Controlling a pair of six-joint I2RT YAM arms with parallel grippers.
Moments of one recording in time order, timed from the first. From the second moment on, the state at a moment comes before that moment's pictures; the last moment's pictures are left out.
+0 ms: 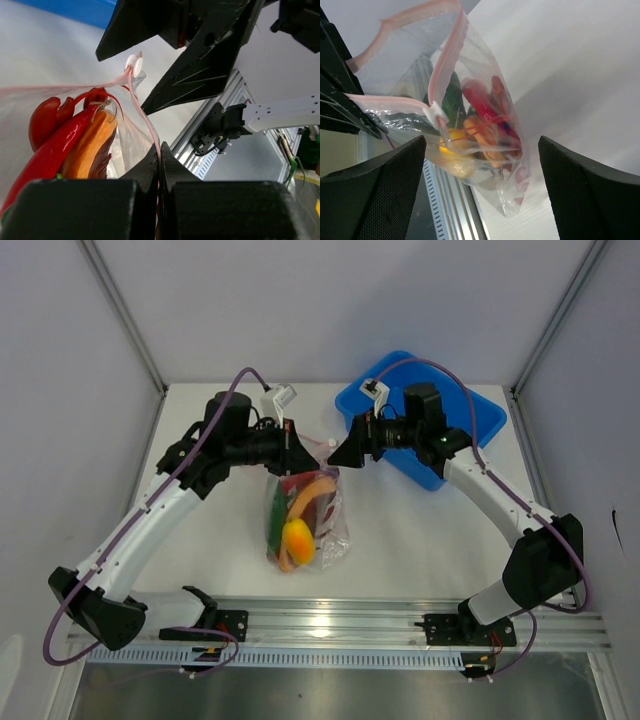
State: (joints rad) left arm -0.54 1.24 1.38 -0.64 0.53 -0.41; right arm 0.47 1.52 1.34 -0.25 -0.84 0.30
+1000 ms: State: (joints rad) left arm -0.54 1.28 1.37 -0.57 0.60 -0.49; right arm 0.48 1.59 1.26 0.10 -0.99 0.53
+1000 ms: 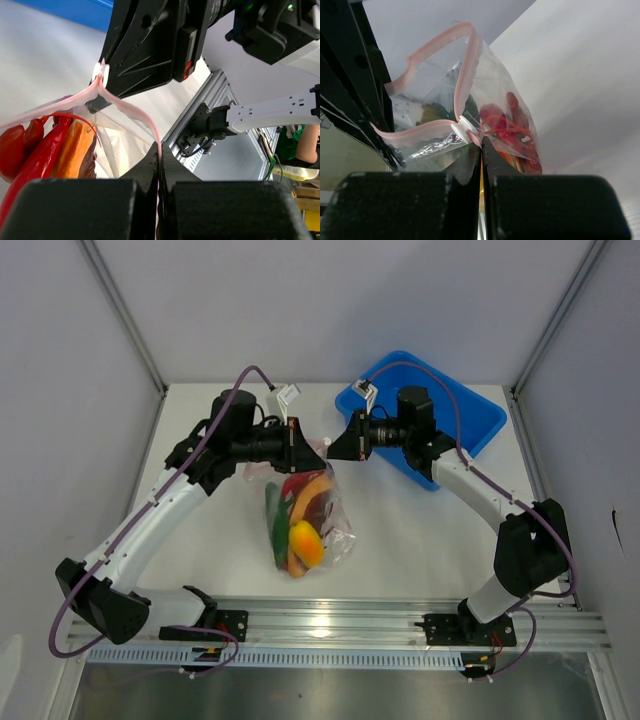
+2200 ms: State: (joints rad) left arm -0.53 1.28 1.43 -0.65 0.36 -0.19; right arm 0.47 1.58 1.47 -0.36 -1.03 0.34
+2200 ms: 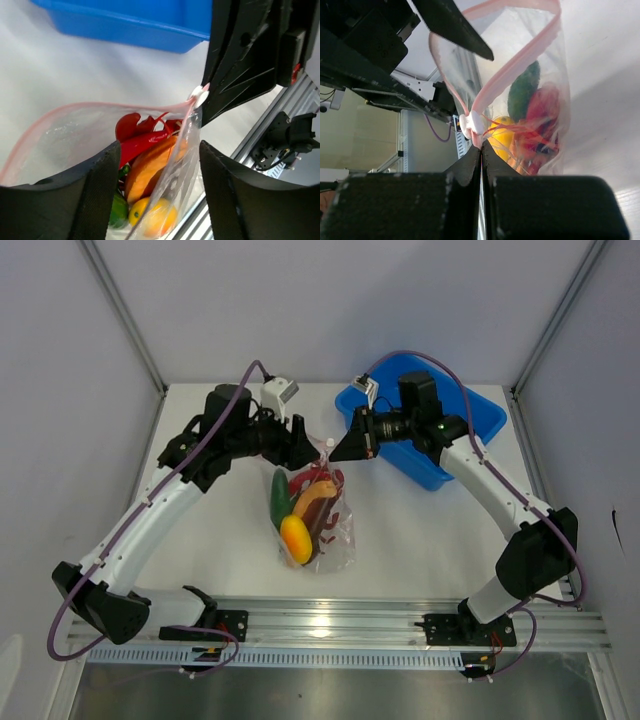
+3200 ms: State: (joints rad) left arm -0.43 1.56 1.47 -0.19 1.24 -0.14; right arm 0.50 1.60 1.57 -0.55 -1.04 0.27
